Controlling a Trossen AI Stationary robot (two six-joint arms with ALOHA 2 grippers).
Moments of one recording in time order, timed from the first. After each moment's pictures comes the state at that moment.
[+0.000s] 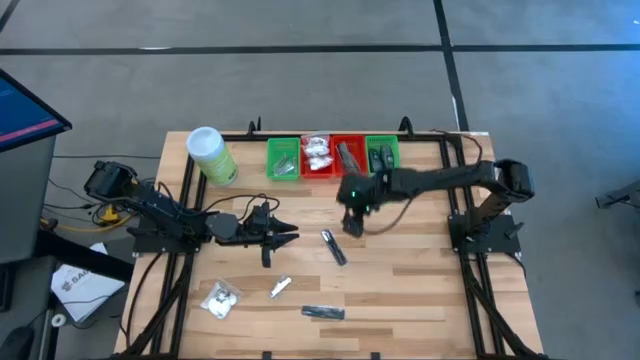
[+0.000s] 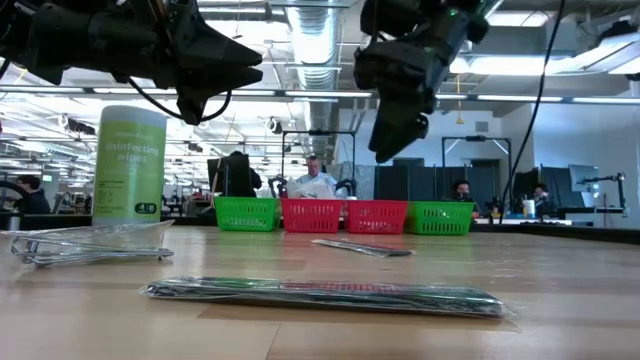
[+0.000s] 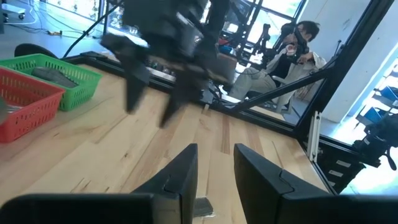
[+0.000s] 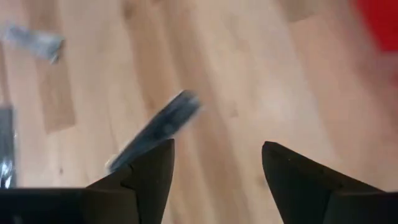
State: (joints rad) left arm -0.29 1.33 0.33 0.93 -0.39 -0.35; right arm -0.09 1.64 1.17 -0.56 -0.05 0.24
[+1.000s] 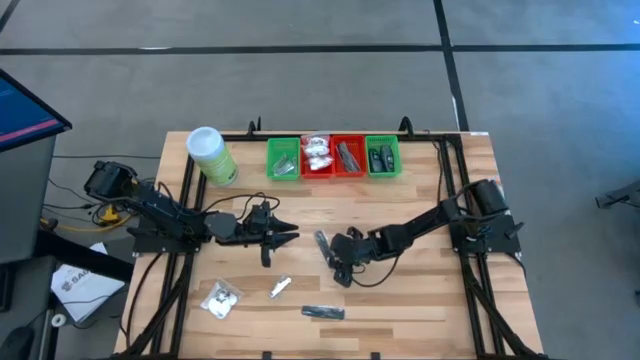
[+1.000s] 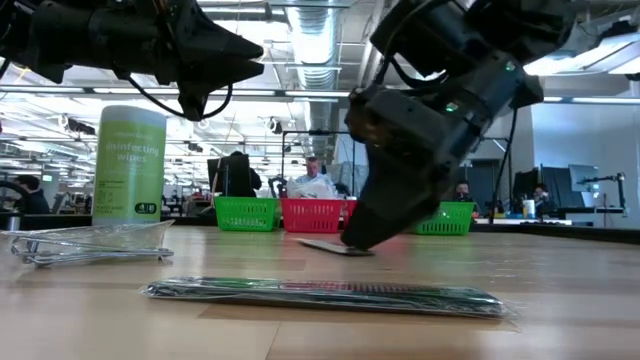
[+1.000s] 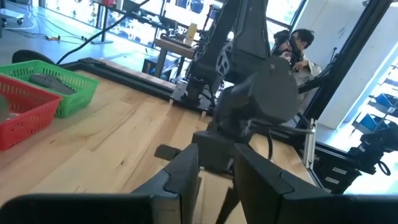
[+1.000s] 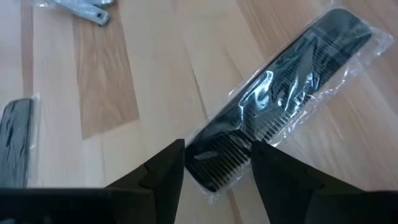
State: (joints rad) left arm -0.29 1.33 0.33 0.96 -0.40 -0.34; right arm 0.27 1.94 0.92 0.09 0.13 0.60
